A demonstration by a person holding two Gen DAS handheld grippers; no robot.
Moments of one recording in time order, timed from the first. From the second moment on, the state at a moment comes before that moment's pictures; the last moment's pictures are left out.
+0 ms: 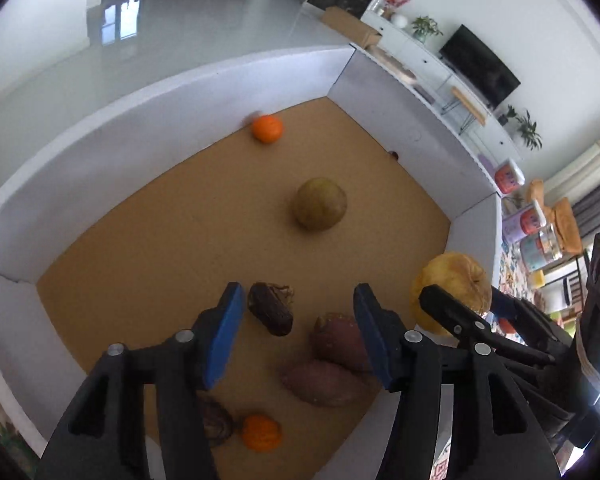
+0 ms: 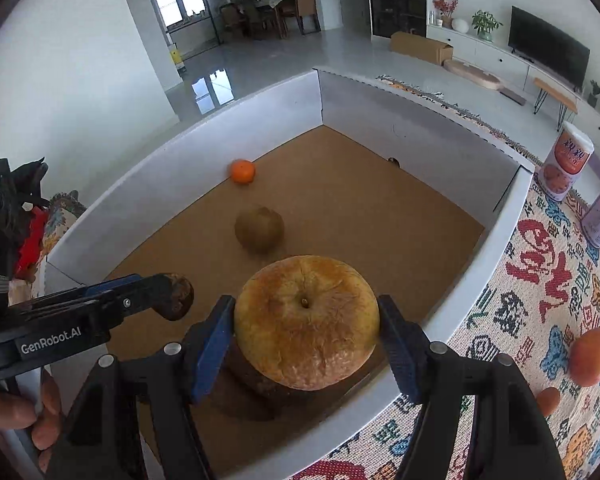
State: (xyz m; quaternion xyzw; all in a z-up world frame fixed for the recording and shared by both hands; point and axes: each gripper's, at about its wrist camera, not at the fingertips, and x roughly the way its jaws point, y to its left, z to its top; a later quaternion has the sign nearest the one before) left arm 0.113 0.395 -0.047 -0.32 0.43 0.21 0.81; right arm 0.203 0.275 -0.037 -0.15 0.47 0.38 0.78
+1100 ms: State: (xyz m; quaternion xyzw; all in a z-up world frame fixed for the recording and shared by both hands) left arm 0.161 0.028 -0.094 -0.02 0.43 -0.01 0.90; right arm 0.146 -0.208 -0.106 -0.05 0.44 0.09 0.89
